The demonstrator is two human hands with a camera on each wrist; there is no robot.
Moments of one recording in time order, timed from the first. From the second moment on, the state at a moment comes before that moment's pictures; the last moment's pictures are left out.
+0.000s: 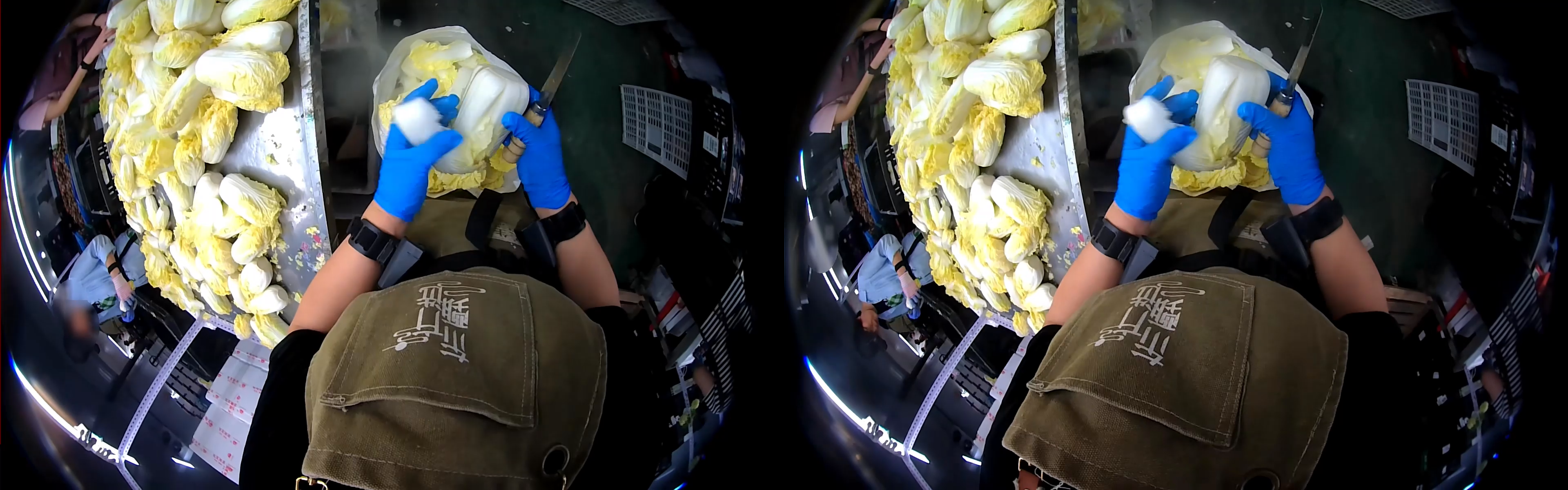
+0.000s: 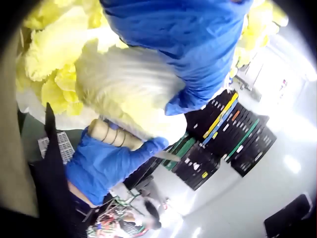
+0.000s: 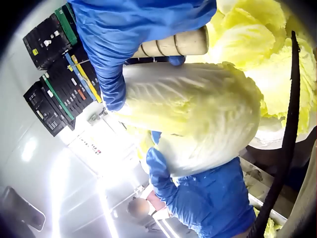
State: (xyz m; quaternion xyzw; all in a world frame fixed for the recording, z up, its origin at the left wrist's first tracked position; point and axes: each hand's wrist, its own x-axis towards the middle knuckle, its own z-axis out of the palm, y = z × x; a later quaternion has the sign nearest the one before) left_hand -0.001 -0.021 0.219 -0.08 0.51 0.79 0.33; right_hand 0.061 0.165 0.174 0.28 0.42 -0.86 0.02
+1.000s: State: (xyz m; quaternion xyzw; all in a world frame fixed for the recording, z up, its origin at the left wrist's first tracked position) left_hand -0.035 -0.057 0.144 -0.17 0.62 0.66 0.39; right_hand 0.091 0.211 0.129 0.49 0.24 -0.84 0.00
